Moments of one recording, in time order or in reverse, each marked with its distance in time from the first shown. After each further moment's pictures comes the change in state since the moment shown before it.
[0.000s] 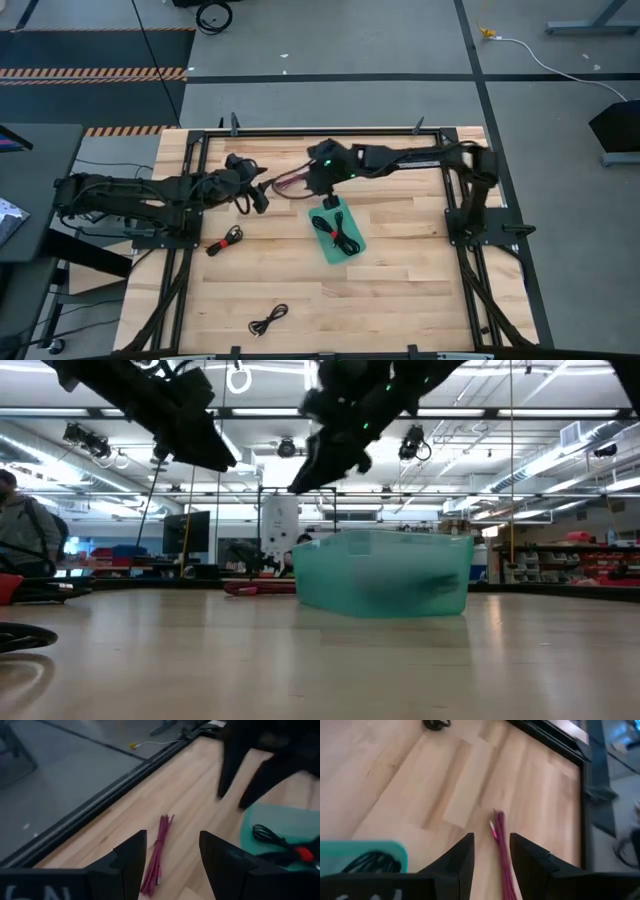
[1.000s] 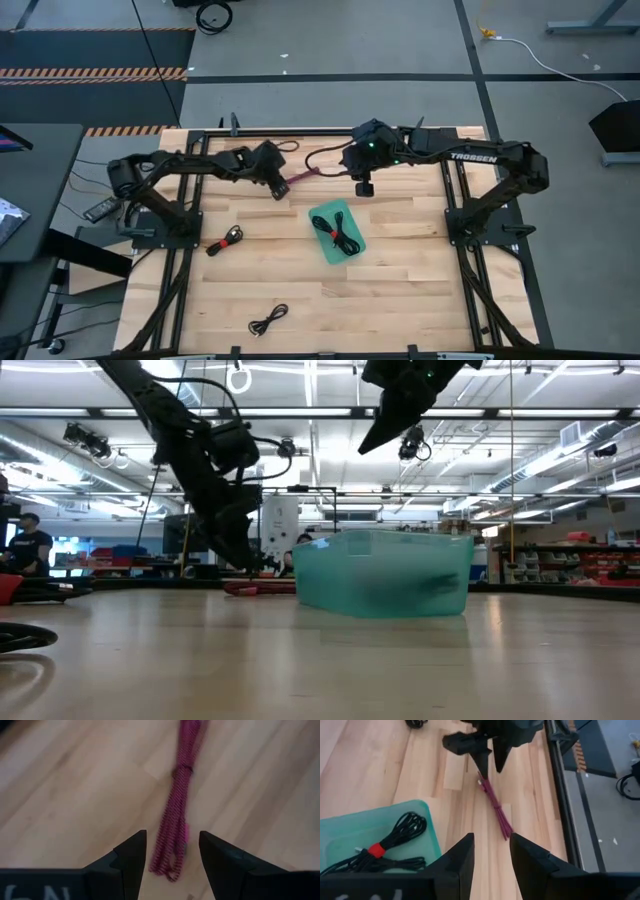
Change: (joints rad) left arm 0.394 0.594 0.181 -0.063 0.491 0.099; right arm -0.039 -0.357 -0.105 -0.292 0.045 0.259
